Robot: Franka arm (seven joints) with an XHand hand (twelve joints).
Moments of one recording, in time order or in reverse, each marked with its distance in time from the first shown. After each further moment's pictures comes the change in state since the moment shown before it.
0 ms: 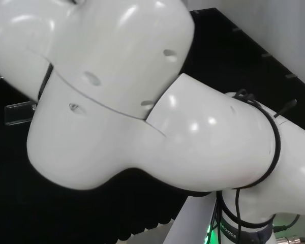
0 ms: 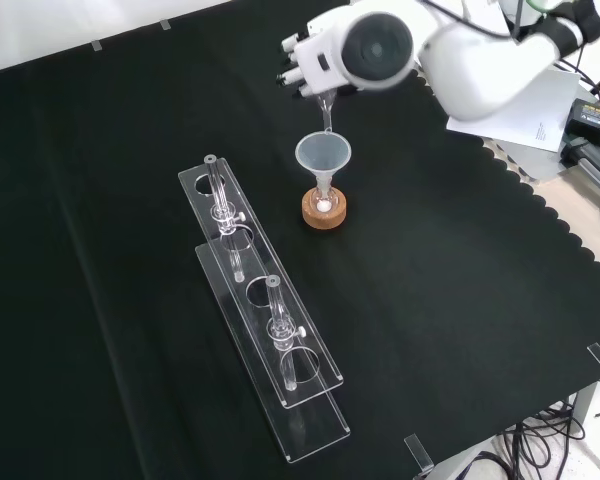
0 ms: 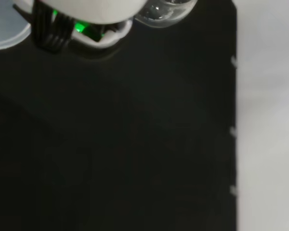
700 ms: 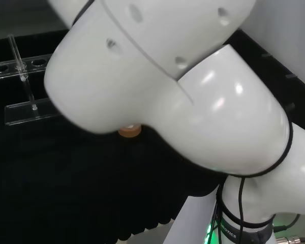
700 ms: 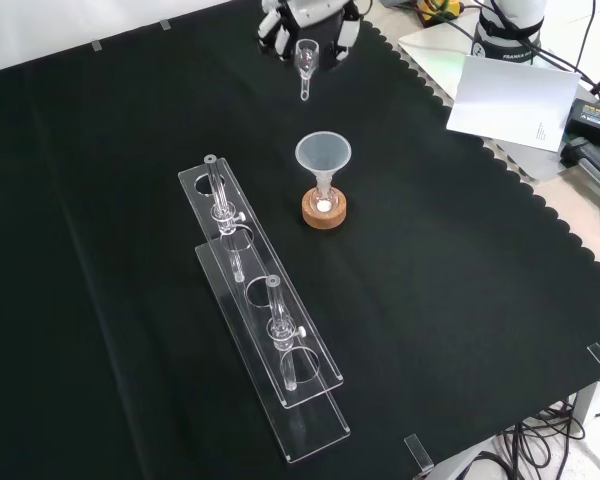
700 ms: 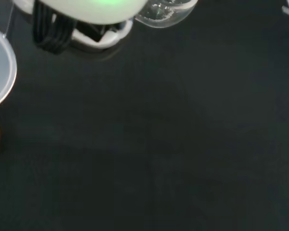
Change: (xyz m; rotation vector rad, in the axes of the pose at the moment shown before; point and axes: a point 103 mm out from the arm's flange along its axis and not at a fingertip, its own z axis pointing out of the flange) arm -0.059 0.012 0.038 0.012 0.479 0.011
